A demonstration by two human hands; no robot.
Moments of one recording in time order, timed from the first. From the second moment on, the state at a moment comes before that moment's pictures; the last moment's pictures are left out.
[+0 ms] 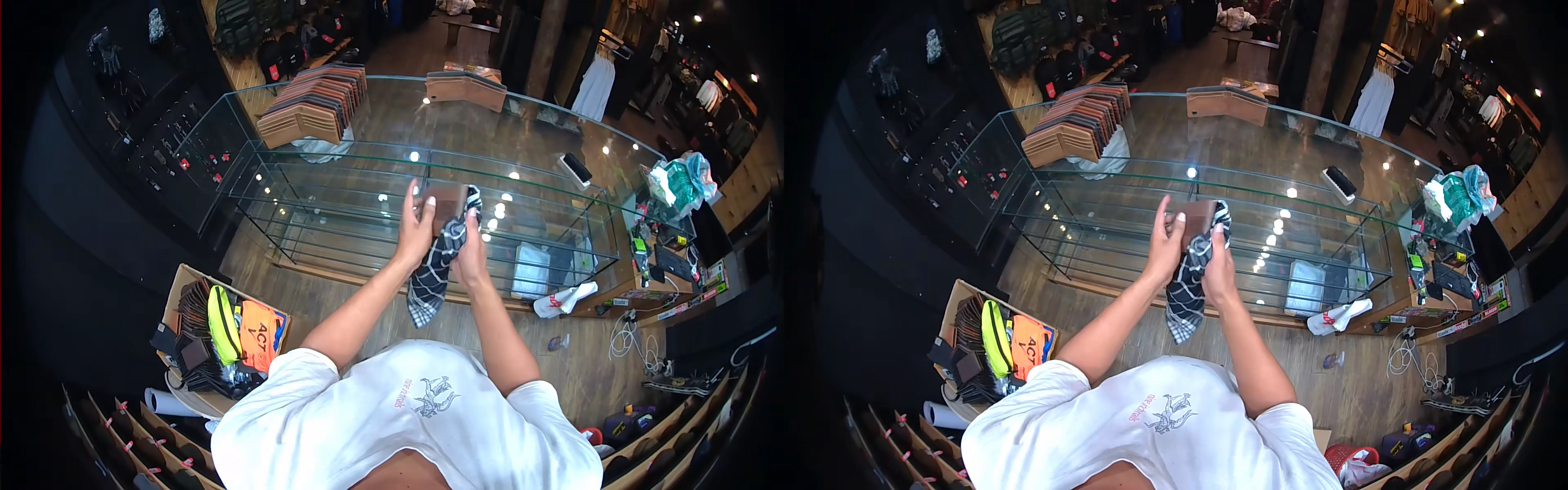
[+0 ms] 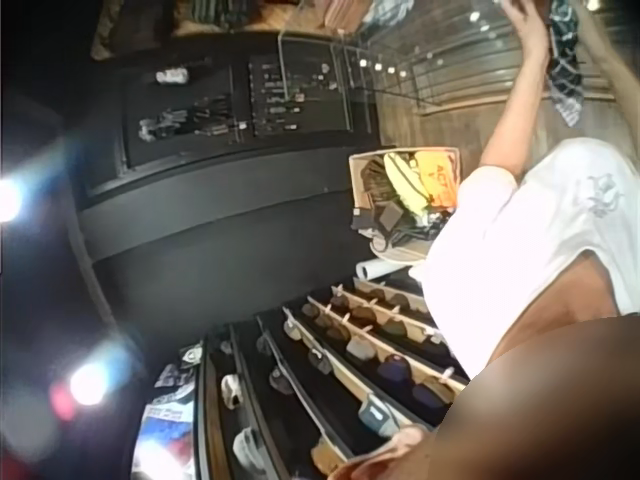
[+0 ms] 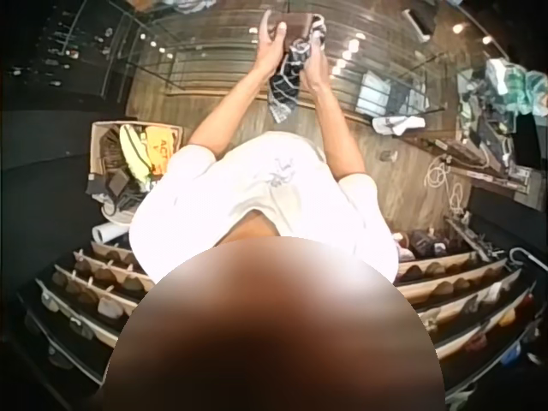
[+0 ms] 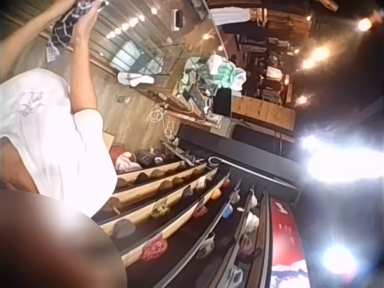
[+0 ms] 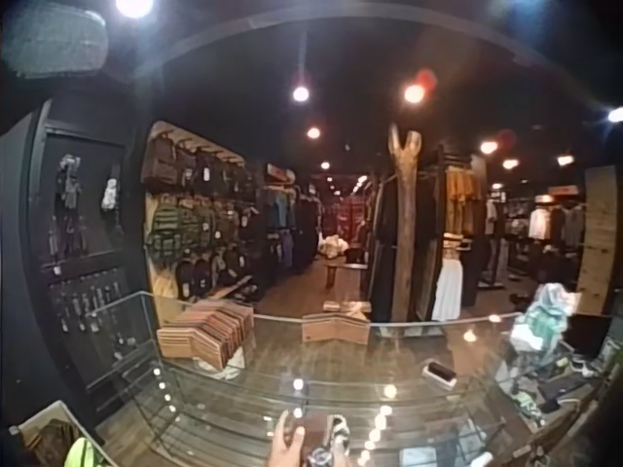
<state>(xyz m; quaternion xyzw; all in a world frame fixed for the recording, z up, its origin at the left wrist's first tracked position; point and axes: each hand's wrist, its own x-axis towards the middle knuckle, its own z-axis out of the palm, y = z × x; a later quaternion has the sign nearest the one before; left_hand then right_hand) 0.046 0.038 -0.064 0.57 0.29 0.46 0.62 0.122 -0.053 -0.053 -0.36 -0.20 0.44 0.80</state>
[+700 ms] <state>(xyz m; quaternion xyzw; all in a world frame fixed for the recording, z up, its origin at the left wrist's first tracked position) 0.001 0.014 -0.036 0.30 -0.22 0.23 0.90 0.090 -0.070 -0.001 -0.62 -0.69 -0.02 0.38</state>
